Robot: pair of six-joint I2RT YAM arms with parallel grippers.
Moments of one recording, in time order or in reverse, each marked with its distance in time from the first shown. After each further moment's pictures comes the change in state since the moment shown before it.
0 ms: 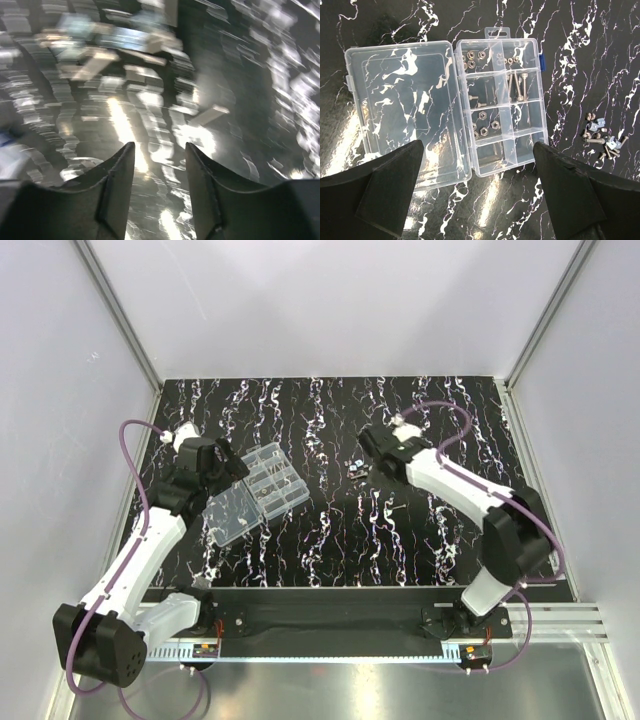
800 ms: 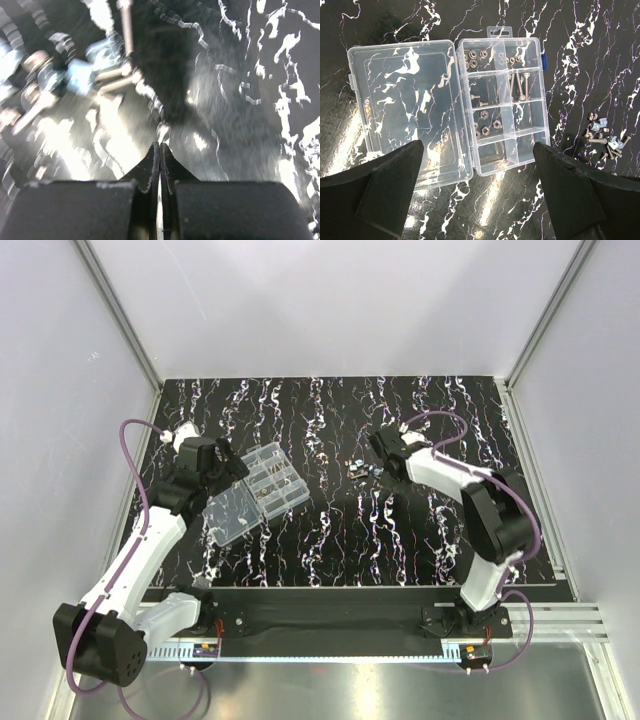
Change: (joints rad) left arm 0.000 0.002 0.005 -0.012 -0.005 0.000; right arm -0.130 0.154 -0.103 0.193 -0.042 -0.089
